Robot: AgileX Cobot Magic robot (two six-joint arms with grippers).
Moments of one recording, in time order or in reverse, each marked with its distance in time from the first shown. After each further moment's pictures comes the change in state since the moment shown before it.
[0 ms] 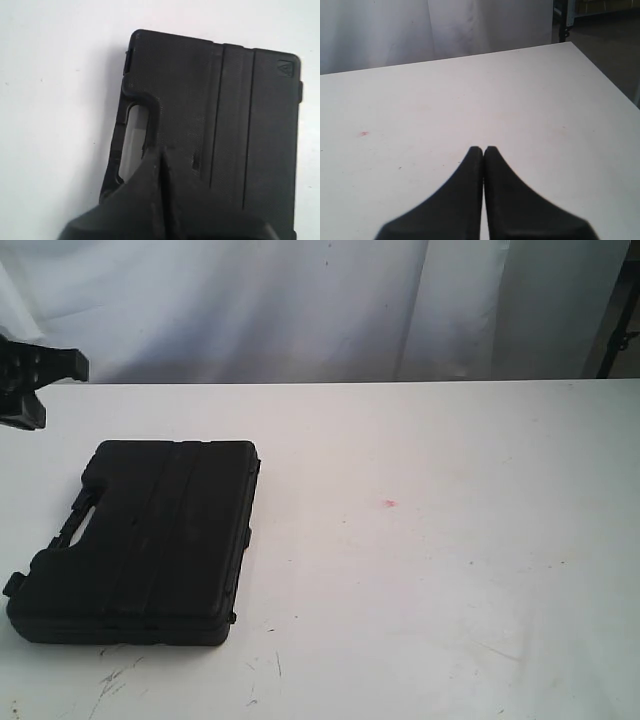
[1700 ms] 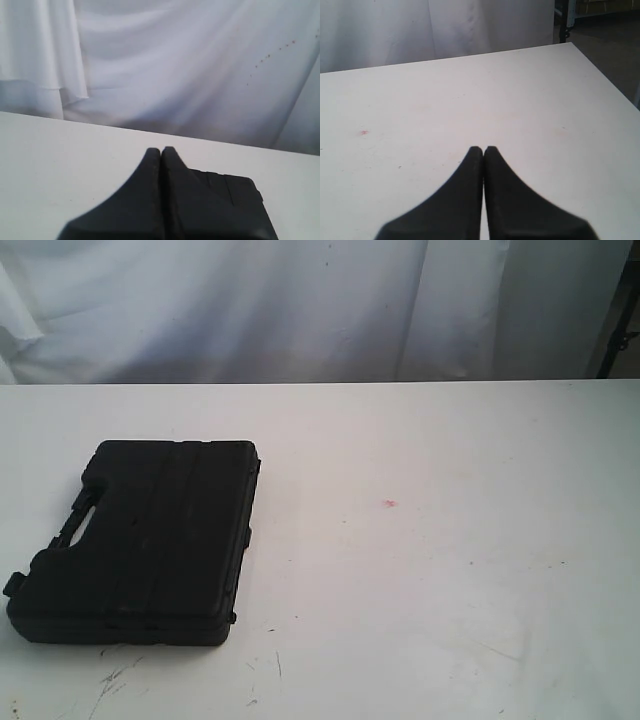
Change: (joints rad) left arm 0.101 -1.302 0.879 0.102 -0.529 -0.004; right arm 0.000 0.000 0.000 0.004 0.000 -0.013
